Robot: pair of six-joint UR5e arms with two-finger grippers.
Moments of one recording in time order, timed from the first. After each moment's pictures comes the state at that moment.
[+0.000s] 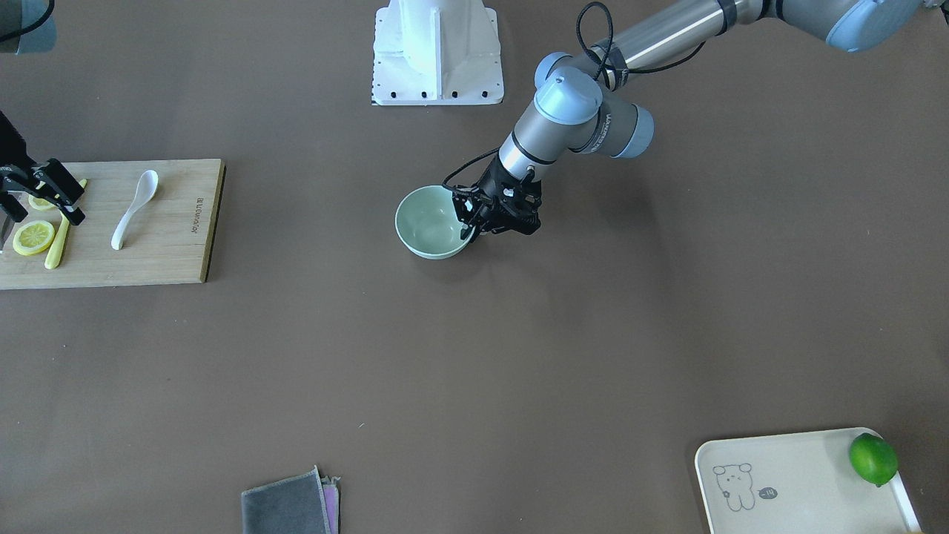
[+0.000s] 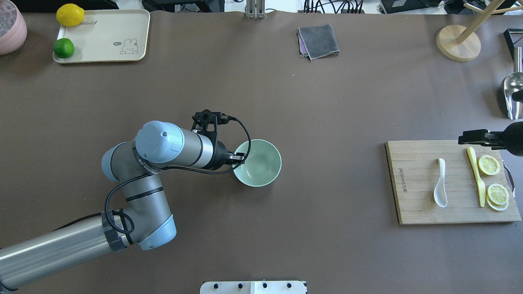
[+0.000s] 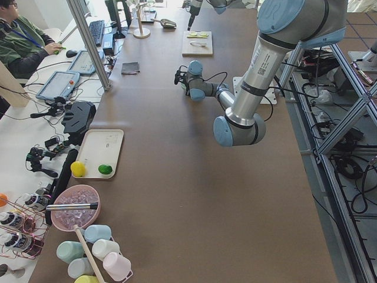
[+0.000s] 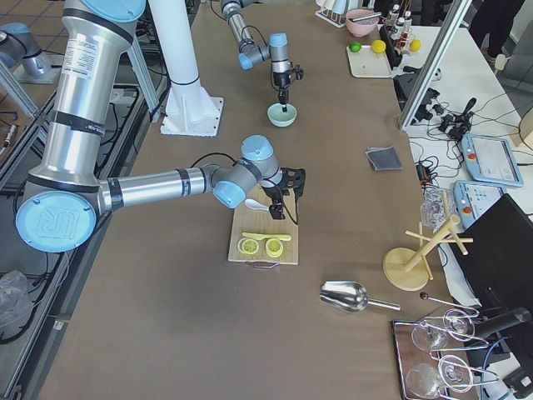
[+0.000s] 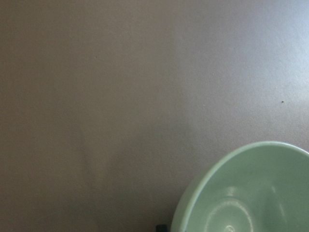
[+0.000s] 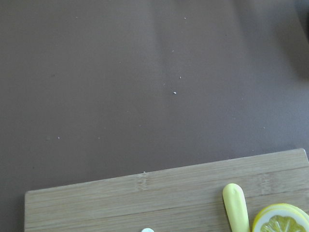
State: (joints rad) left arm -0.47 -2.17 -1.48 -2.30 -1.83 -1.22; right arm 0.95 -1.82 1.92 -0.89 1.97 1.07
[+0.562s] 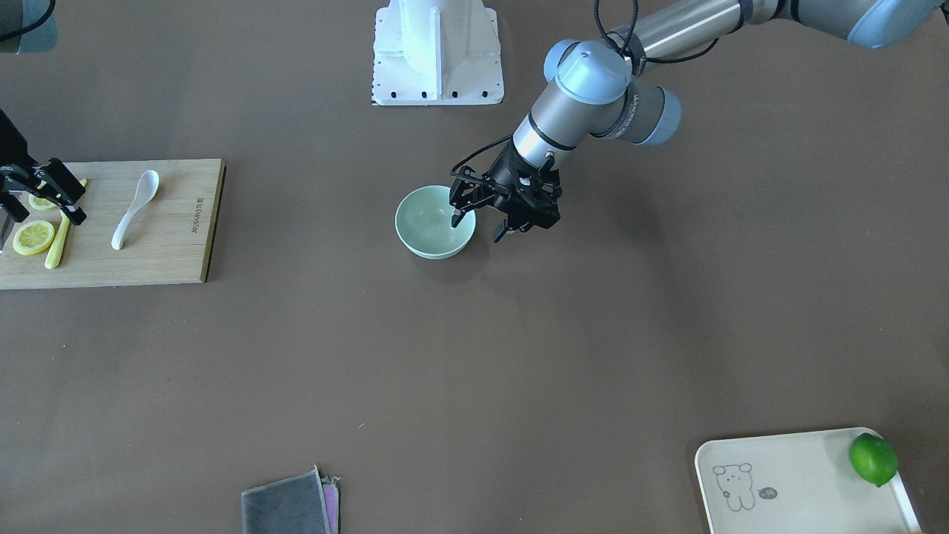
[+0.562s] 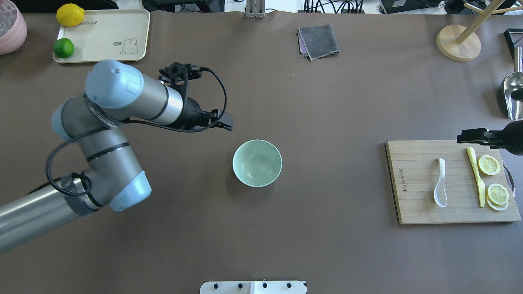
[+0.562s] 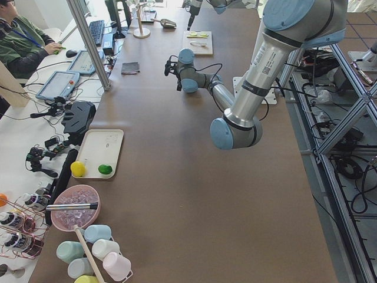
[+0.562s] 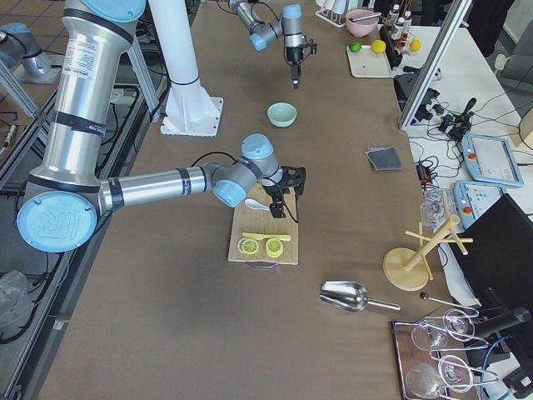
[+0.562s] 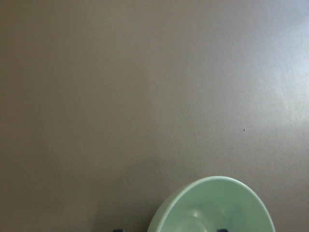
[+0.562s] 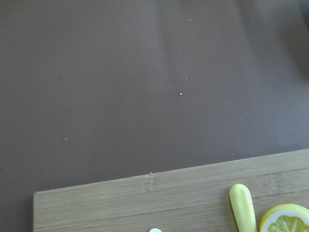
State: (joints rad) left arm -0.73 -2.09 -1.69 -2.10 -2.09 -1.16; right arm 0.94 -1.82 1.93 -0.89 1.97 1.09
